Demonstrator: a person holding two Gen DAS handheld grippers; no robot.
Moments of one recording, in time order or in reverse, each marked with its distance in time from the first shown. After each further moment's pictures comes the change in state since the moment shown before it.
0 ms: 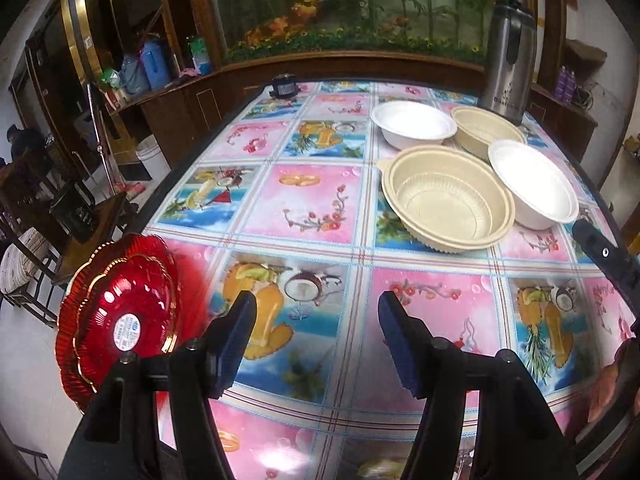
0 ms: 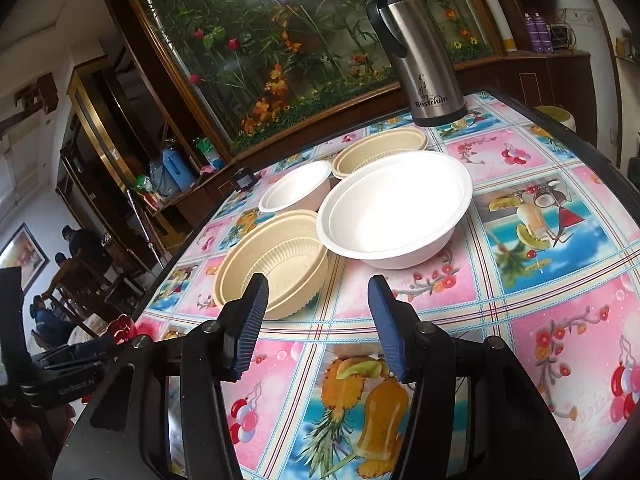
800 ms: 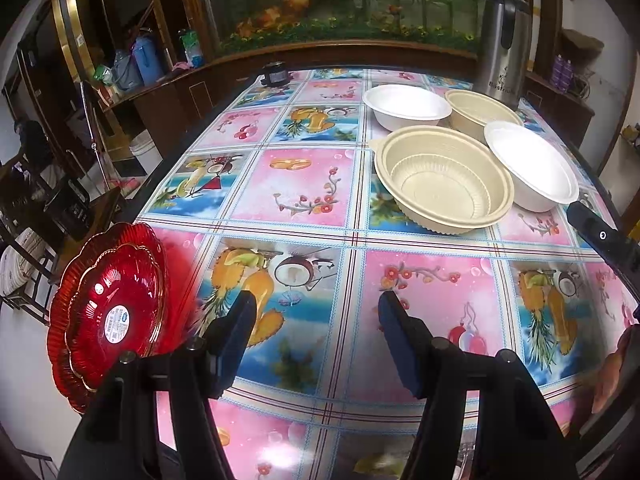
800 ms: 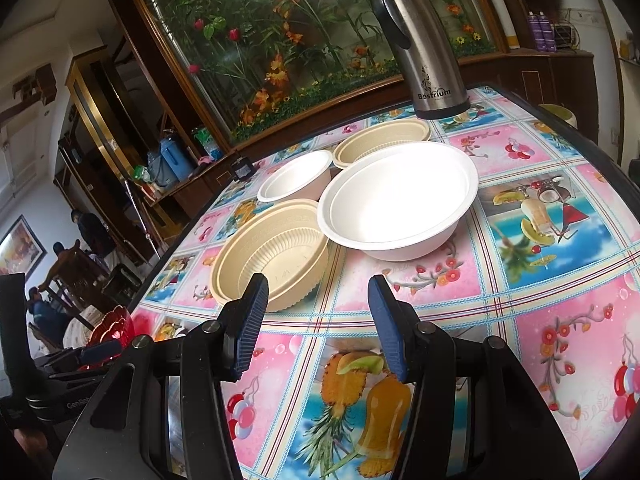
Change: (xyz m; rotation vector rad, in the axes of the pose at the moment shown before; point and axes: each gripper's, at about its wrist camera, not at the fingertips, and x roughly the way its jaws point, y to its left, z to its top) left arm 0.005 -0.003 -0.007 0.018 0.028 -0.009; right arm 0.004 0.005 -0.002 -0.016 0.030 -0.011
